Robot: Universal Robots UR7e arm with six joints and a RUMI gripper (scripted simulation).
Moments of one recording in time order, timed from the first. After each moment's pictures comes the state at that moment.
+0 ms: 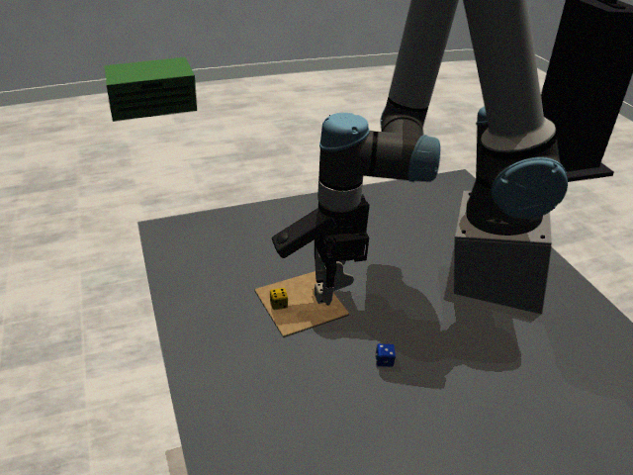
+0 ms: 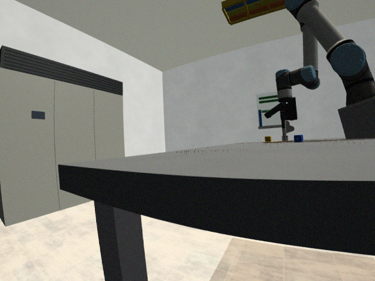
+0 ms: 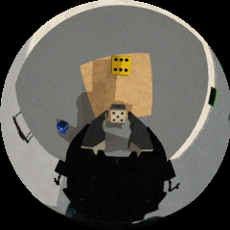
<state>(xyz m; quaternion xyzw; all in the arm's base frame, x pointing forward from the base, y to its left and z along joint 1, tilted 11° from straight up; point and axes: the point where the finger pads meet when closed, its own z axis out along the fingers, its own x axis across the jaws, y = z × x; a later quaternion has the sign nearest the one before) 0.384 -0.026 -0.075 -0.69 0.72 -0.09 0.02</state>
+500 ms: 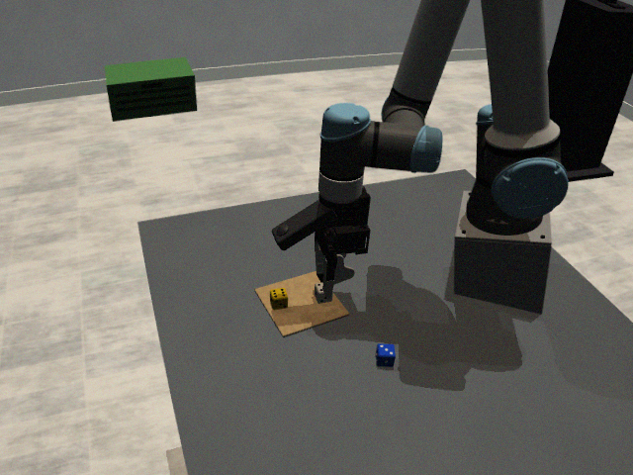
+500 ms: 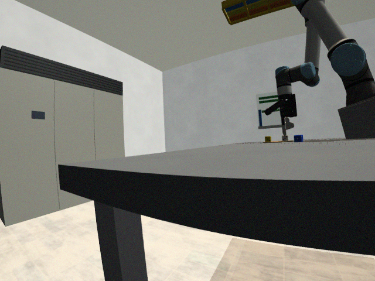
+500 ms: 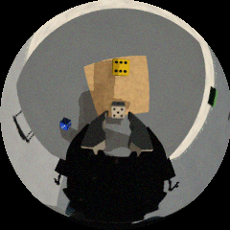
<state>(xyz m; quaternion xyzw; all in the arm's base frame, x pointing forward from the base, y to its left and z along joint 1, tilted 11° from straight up) 0.382 -0.024 -0.058 -0.69 0.72 -0.09 0.02</state>
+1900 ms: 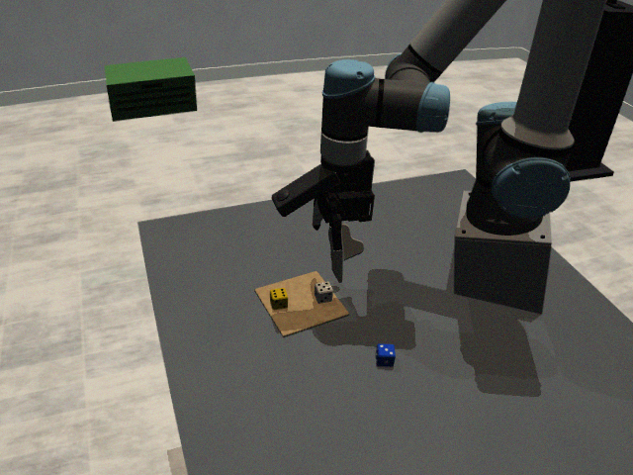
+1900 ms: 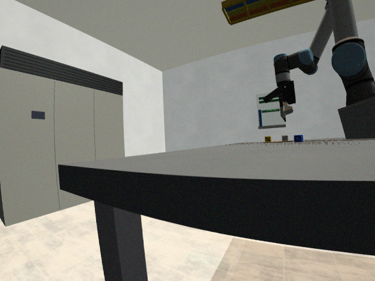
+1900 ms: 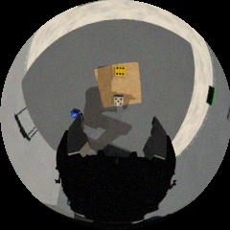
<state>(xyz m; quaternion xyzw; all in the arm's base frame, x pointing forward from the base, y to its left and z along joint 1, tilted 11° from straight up) 0.371 -0.017 0.013 -0.69 0.72 -0.09 0.02</state>
